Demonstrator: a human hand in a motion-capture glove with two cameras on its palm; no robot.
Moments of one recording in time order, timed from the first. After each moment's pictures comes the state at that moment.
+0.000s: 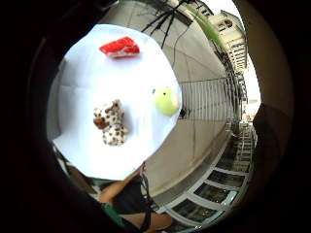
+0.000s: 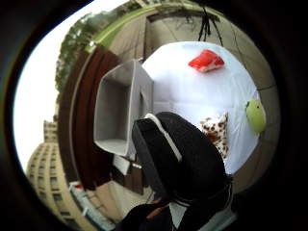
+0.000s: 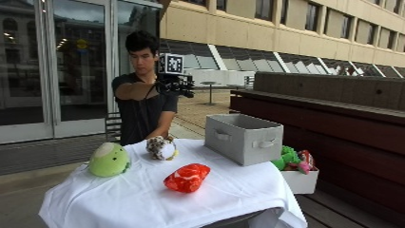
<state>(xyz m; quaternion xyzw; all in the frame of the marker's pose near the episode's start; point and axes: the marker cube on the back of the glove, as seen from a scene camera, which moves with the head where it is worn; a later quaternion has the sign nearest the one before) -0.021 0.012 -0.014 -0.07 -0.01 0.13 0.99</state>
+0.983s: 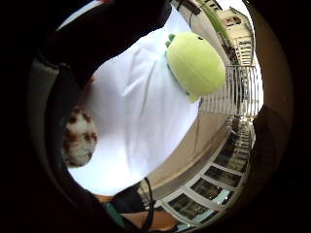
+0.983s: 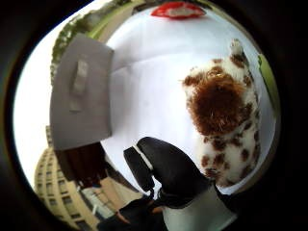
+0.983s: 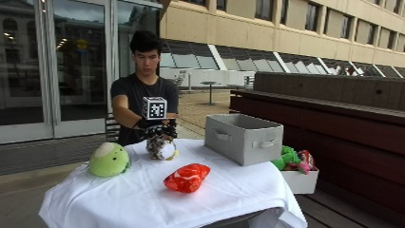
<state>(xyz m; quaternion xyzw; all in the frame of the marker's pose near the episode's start) 0.046 0.056 0.175 -0.08 -0.02 -0.01 1.00</state>
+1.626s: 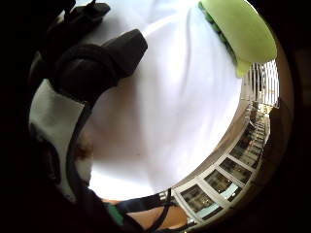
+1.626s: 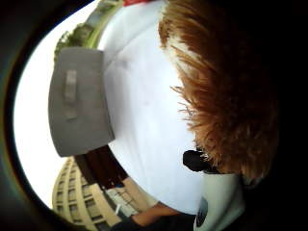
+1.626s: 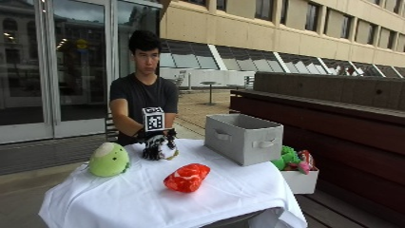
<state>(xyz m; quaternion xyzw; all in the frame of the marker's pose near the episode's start) 0.029 0.076 0.233 0.00 -0.05 0.13 0.99</state>
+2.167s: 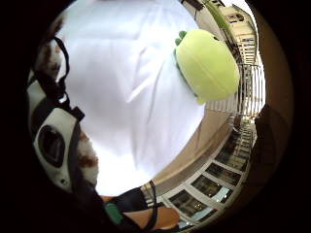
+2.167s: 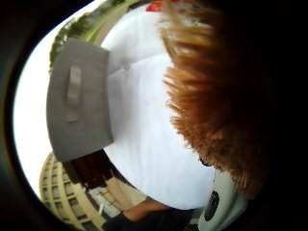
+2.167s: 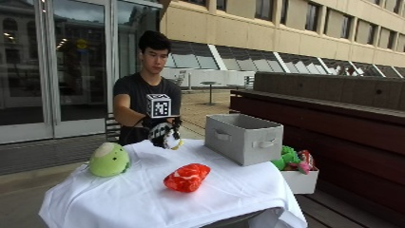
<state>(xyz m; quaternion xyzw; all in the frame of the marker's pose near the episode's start) 0.029 0.042 0.162 -0.12 -0.04 0.00 0.99</state>
